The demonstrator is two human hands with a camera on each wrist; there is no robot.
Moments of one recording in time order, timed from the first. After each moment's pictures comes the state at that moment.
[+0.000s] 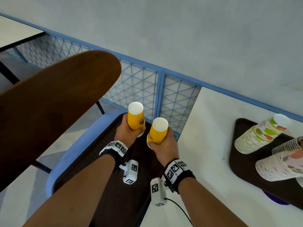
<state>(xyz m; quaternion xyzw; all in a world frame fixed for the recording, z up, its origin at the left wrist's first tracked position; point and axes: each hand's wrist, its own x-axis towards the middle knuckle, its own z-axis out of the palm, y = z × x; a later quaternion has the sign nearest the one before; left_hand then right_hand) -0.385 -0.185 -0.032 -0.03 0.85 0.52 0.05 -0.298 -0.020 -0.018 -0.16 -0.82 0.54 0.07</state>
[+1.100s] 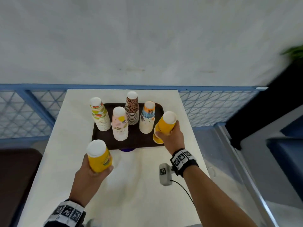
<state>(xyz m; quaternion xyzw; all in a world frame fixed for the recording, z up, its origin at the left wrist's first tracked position) -0.062 0.116 0.087 0.13 0.84 0.48 0.20 0.046 0.419 0.109 -0.45 -0.74 0.45 0.21</state>
